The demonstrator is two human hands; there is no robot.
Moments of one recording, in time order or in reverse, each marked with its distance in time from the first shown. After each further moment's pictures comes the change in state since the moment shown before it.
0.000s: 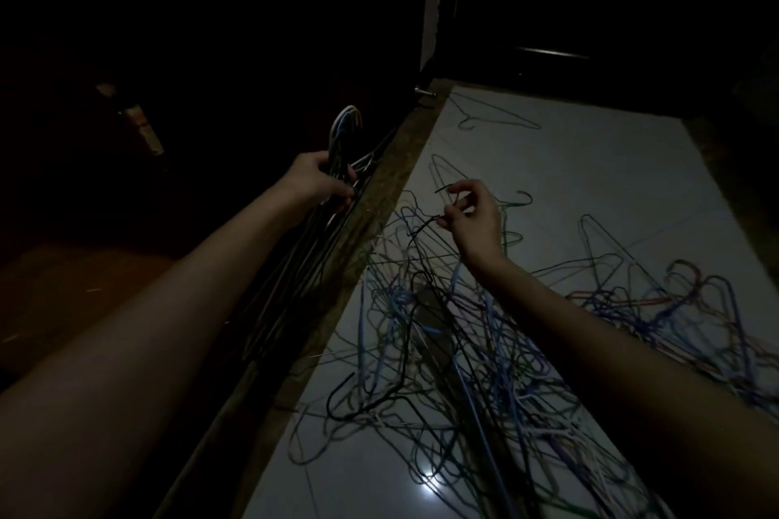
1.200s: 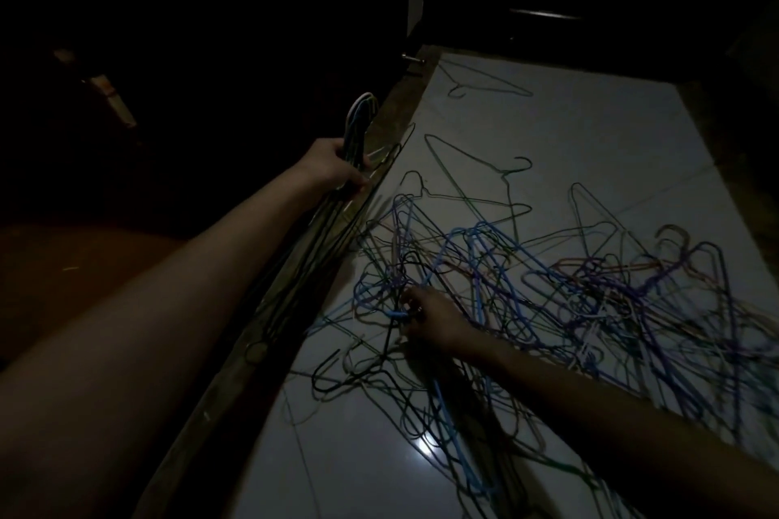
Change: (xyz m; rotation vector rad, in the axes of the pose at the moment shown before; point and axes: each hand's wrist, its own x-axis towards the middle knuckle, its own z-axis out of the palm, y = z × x) left_hand 0.004 -0.004 0.044 0.024 -0.073 -0.034; right_hand -0.092 0.093 -0.016 -0.699 -0.801 0.144
